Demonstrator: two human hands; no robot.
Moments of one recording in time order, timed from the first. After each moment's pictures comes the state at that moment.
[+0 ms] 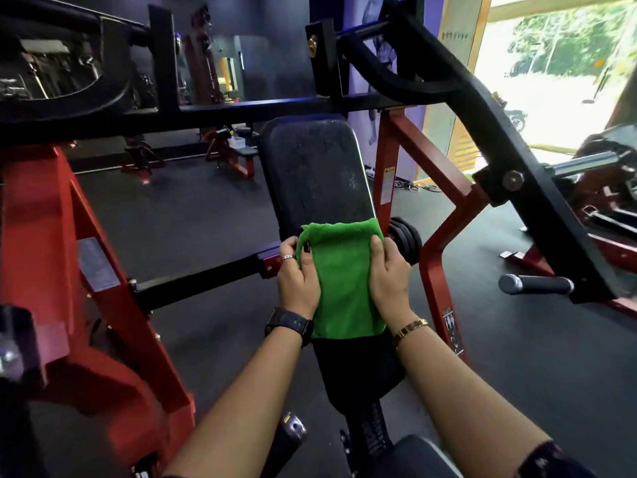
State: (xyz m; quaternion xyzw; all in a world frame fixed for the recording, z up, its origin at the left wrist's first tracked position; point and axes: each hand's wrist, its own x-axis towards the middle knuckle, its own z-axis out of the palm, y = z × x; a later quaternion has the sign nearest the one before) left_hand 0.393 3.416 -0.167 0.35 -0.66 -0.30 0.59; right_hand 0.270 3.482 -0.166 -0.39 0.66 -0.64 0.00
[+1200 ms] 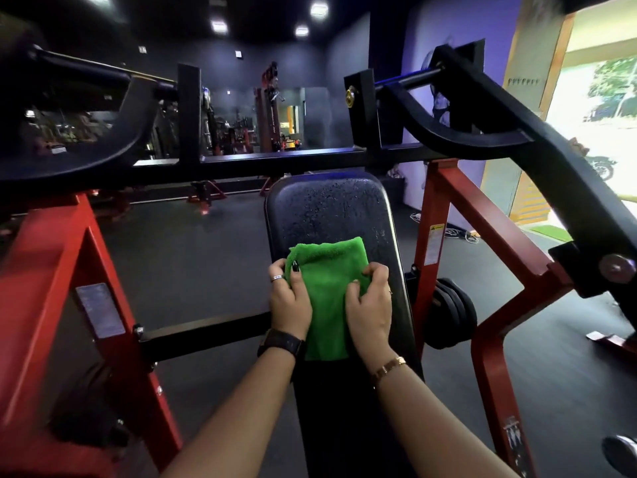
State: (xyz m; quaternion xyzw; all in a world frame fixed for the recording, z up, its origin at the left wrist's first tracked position) left_hand 0.307 3.265 -0.142 0.41 -0.58 -0.21 0.66; right_hand 0.207 3.323 -0.139 -0.44 0.64 -0.63 0.03
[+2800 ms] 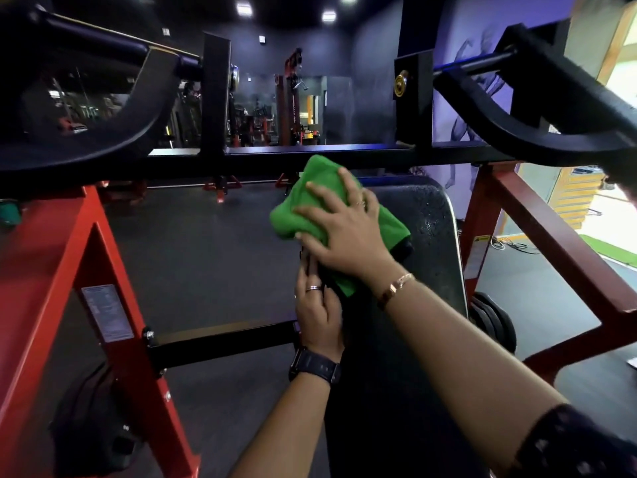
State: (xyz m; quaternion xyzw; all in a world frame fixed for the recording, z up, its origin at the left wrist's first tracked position) left_hand 0.309 3.188 -0.153 0.33 -0.62 -0.16 0.69; right_hand 0.236 3.174 -0.032 -0.73 0.56 -0.27 -0.29
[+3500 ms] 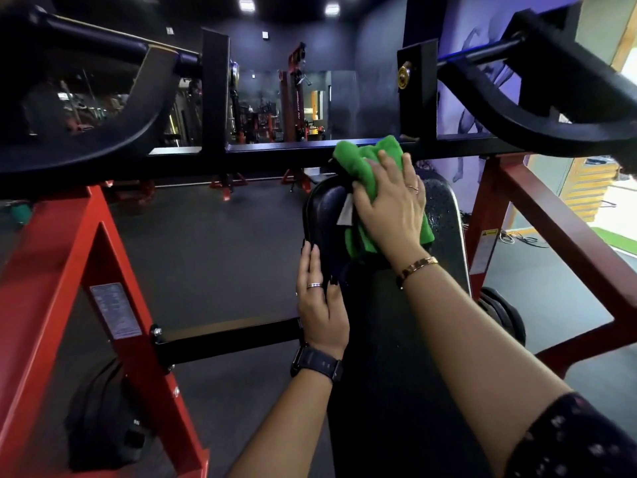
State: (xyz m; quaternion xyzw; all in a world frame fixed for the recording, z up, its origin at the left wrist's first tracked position) left_hand 0.307 3.191 -0.152 0.32 -0.62 -0.16 0.70; right_hand 0.194 3.162 -0.019 -0.56 0.68 -0.43 -0.20
